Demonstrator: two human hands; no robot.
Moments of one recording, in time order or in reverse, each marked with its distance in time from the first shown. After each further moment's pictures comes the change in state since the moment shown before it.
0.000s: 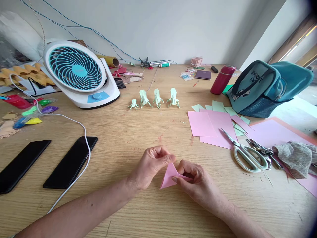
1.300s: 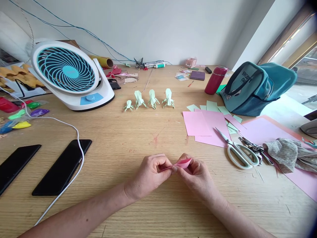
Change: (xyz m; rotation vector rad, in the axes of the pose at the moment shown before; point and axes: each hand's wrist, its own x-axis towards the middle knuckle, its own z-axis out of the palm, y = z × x) left_hand -0.010 -0.009 0.005 0.655 -0.108 0.278; right_hand 0.007 0.008 0.000 0.298 0.254 0.014
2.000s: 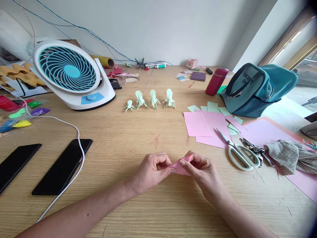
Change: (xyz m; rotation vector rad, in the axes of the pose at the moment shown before) left_hand 0.005 -0.005 -0.003 -0.083 -0.055 -0.078; right_hand 0.006 -0.006 -0.013 0.076 0.006 0.025
